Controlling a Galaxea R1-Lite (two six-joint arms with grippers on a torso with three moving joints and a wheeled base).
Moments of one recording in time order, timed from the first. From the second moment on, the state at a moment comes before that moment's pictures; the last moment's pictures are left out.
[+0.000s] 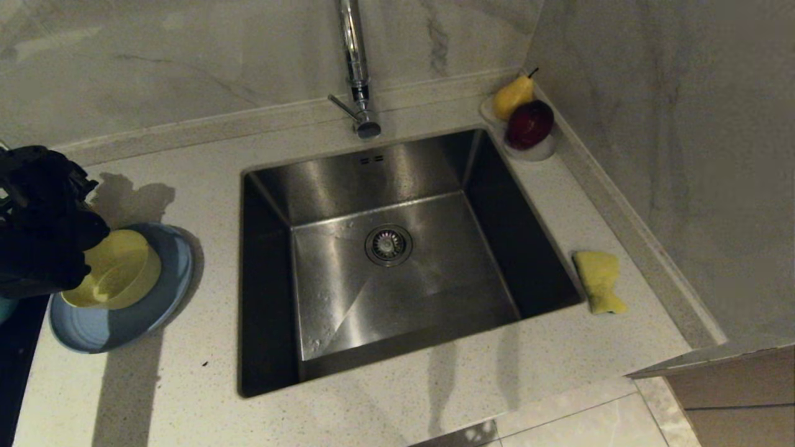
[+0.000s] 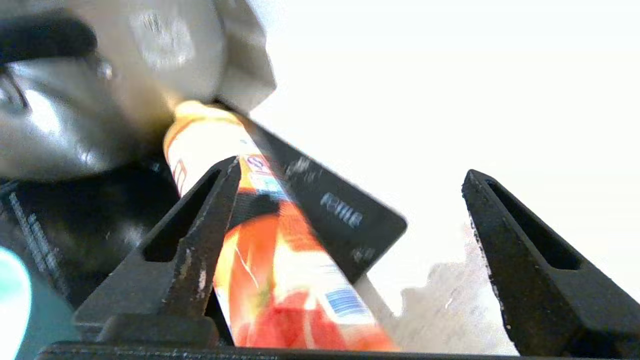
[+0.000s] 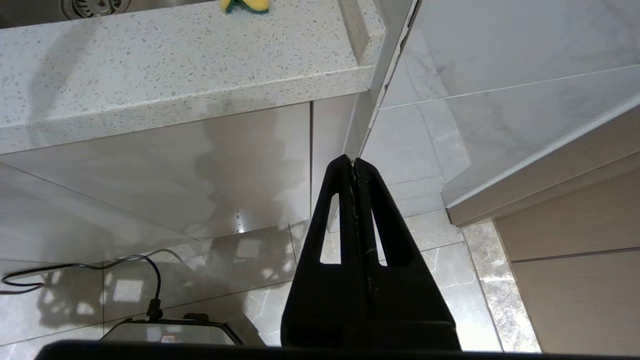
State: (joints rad) left arm 0.35 2.11 -1.29 -1.08 0.68 -0.20; right arm 0.01 0.00 -0.01 0.02 0.00 0.00
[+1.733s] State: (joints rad) left arm 0.33 1.99 -1.74 0.29 0.36 -0.93; right arm 0.01 0.00 -0.01 0.02 0.00 0.00
